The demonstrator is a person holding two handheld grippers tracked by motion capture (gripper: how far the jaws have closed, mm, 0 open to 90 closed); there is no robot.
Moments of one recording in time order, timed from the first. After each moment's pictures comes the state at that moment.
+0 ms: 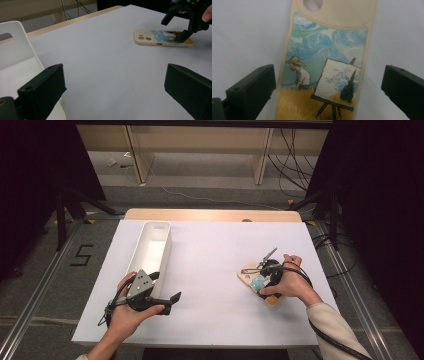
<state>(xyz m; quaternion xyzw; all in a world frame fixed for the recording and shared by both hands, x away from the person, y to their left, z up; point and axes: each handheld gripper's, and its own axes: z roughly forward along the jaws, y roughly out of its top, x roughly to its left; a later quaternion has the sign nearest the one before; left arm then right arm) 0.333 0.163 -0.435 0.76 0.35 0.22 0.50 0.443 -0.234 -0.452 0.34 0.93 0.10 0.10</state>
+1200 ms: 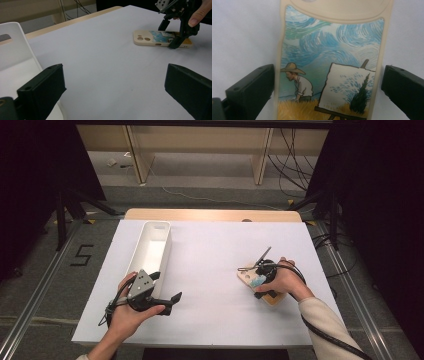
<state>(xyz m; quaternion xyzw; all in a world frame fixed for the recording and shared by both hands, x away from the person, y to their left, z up) 0.333 0.162 -0.435 0.76 0.35 0.22 0.51 0.457 -0.226 -0.466 0.37 0.92 0.07 0.05</state>
